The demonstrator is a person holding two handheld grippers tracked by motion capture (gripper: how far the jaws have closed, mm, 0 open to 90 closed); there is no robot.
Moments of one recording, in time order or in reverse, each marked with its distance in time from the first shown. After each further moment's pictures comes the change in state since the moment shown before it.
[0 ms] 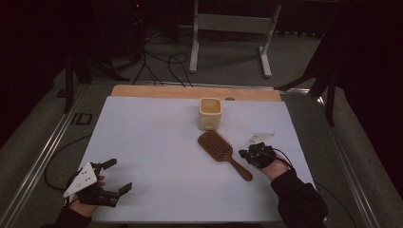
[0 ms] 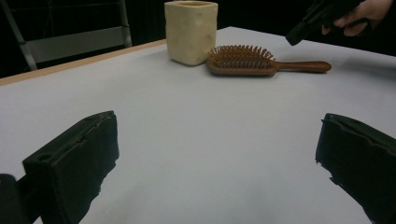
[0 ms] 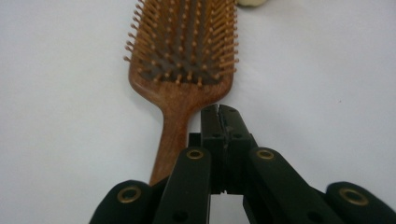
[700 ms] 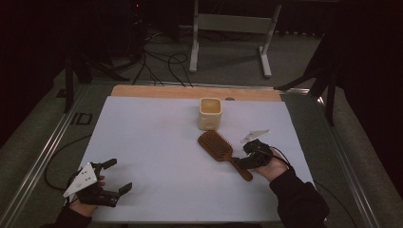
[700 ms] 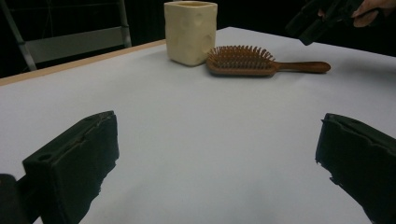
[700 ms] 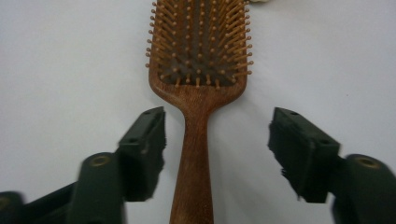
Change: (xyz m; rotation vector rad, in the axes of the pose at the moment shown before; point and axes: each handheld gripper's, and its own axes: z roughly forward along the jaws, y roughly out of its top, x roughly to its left) left arm 0.000 0.000 0.000 -0.001 -0.003 -0.002; right arm 0.015 0.021 -0.007 0.101 -0.002 0.032
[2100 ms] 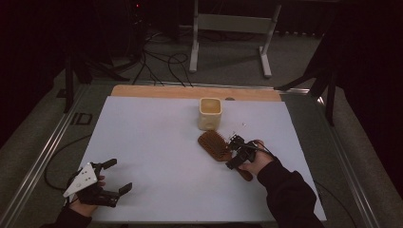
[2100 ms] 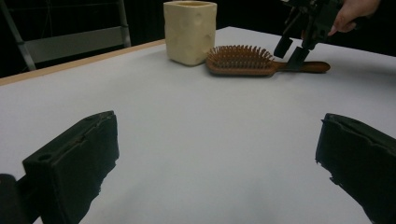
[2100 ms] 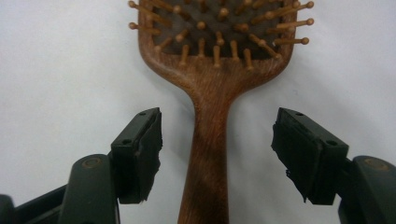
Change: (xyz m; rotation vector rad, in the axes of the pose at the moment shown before) left arm 0.000 0.000 0.000 0.000 -0.002 0.001; right arm 0.001 0.023 0.050 0.322 0.036 -0.003
